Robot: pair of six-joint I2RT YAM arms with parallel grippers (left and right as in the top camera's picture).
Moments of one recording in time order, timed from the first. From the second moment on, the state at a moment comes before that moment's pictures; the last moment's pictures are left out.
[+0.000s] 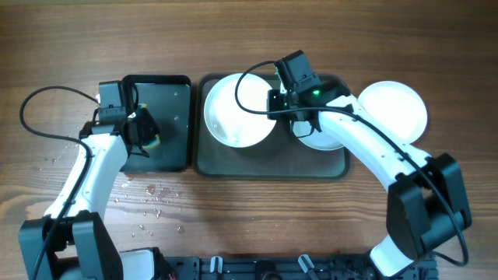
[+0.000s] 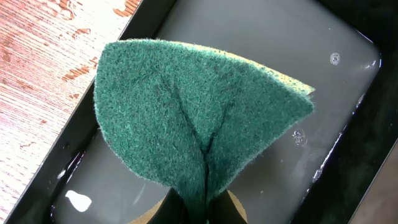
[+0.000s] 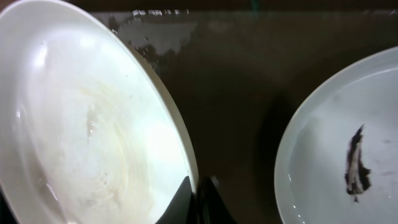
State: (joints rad) left arm 0.09 1.50 0.90 -0.53 -0.08 -0.43; right arm 0.50 1.79 1.30 -0.60 -0.06 0.47
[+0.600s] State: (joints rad) left arm 0.09 1.44 0.90 -0.57 -0.11 -0.43; right arm 0.52 1.84 1.61 -0.65 -0.01 0.51
